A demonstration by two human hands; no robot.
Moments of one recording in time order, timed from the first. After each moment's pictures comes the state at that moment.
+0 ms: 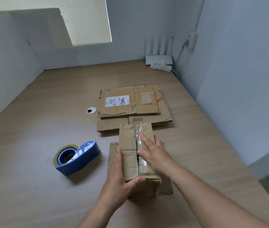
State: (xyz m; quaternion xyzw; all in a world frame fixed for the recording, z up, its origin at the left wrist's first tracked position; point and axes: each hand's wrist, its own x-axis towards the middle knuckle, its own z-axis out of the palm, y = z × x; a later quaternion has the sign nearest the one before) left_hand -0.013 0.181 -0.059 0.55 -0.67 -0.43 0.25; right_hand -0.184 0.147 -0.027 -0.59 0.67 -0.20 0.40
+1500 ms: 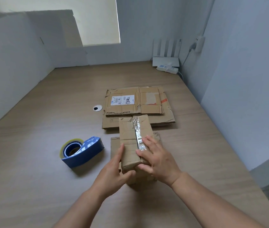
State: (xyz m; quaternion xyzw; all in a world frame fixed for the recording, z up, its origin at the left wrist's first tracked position) left_hand 0.010 0.171 -0.053 0.55 -0.69 -0.43 0.20; right_hand -0.201 0.160 -0.070 -0.83 0.49 -0.25 -0.01
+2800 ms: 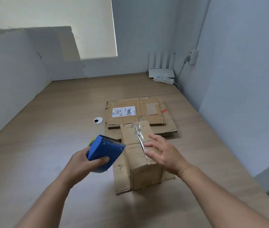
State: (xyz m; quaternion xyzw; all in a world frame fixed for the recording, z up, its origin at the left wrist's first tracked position) left_hand 0.091 0.112 0.015 0.59 -0.62 -0.45 0.26; right_hand -0.193 0.132 -0.008 -0.70 0.58 -0.30 0.27
